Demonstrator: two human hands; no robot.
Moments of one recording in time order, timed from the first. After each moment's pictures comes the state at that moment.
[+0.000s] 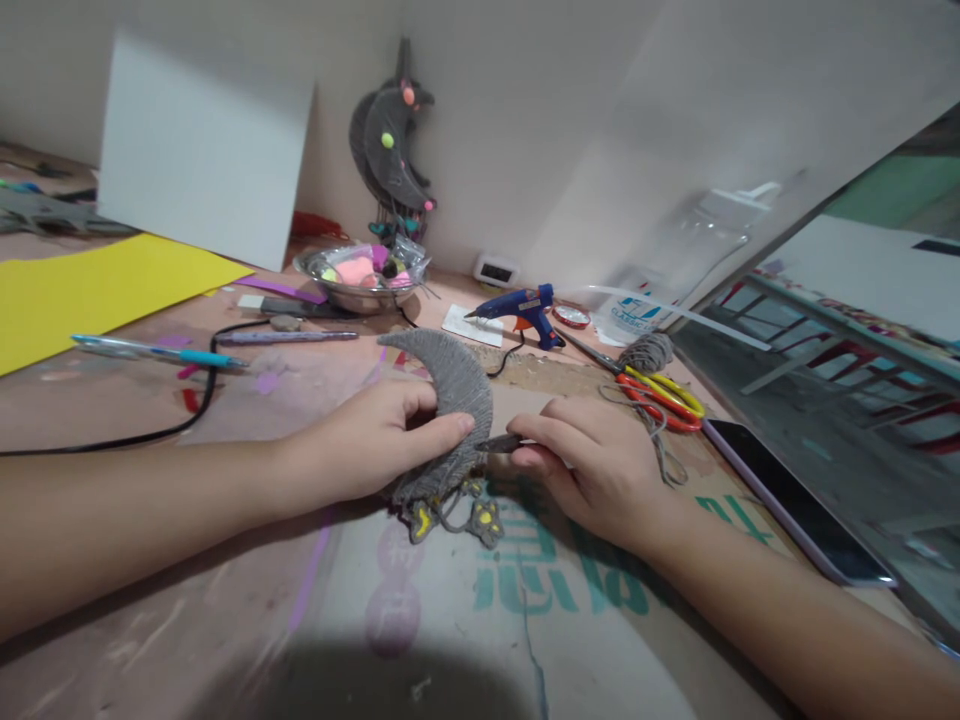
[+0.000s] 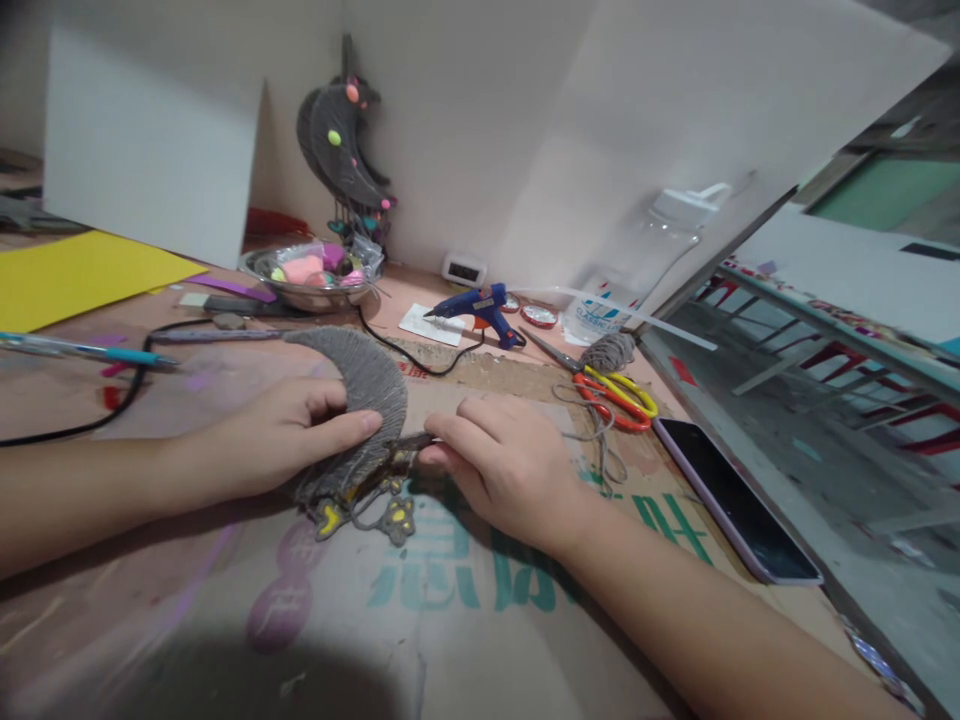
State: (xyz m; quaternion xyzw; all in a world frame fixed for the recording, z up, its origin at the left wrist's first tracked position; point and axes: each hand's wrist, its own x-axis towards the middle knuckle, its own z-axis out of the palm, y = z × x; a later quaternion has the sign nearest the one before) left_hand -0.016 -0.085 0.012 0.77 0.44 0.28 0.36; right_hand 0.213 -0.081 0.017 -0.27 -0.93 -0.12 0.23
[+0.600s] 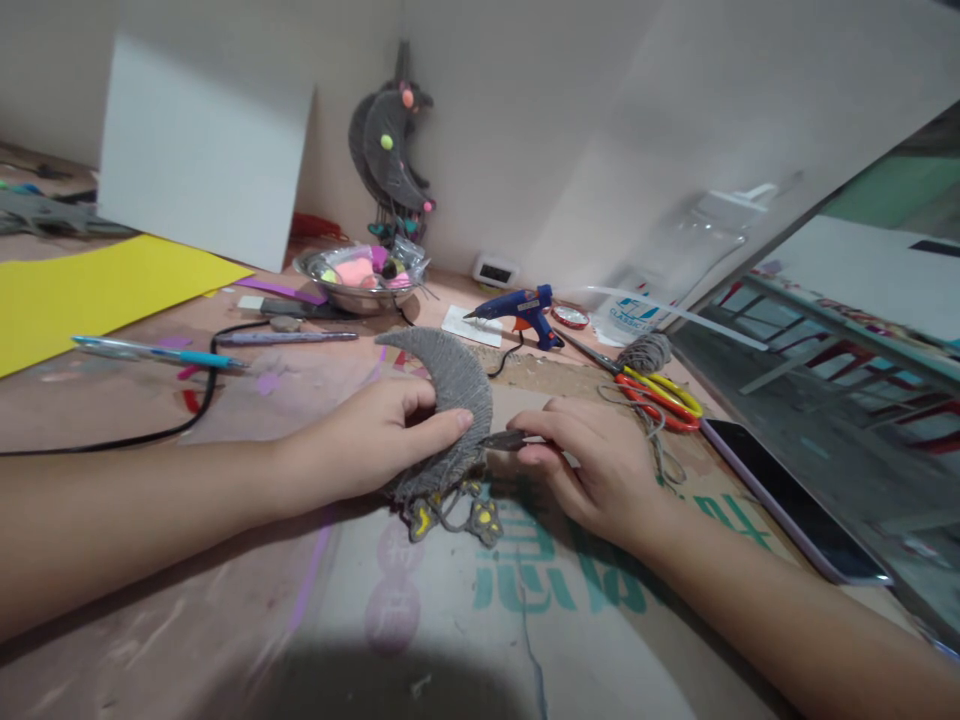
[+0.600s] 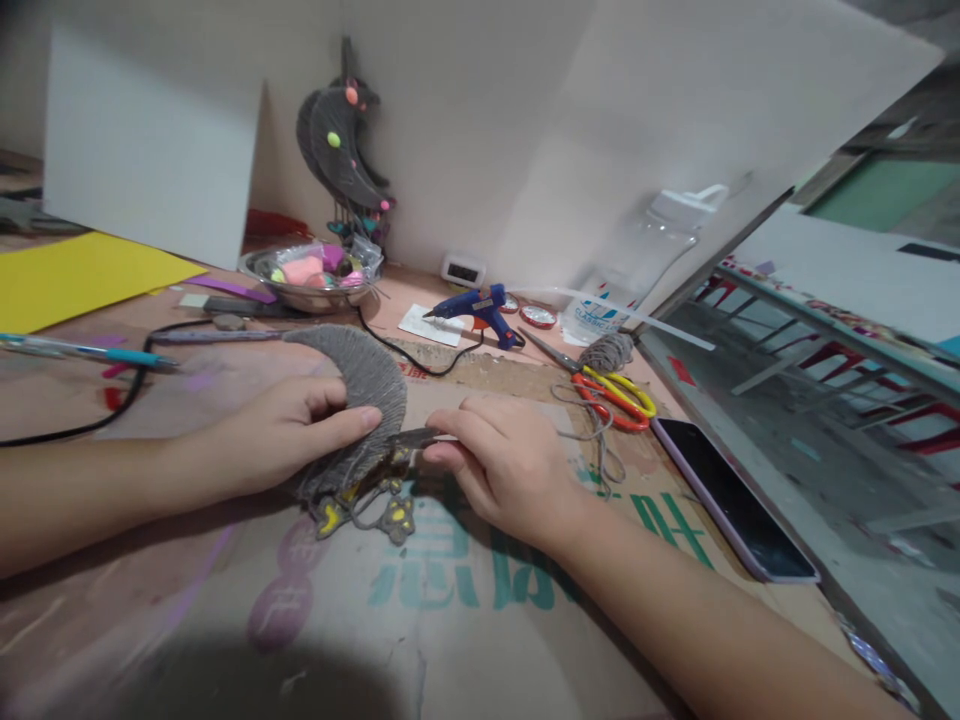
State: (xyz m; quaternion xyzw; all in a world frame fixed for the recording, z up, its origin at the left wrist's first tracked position) left_hand -0.015 -0.085 0.013 0.77 0.44 0.29 0.36; right_hand 0.214 -0.081 0.015 -0.28 -0.93 -0.06 0.25
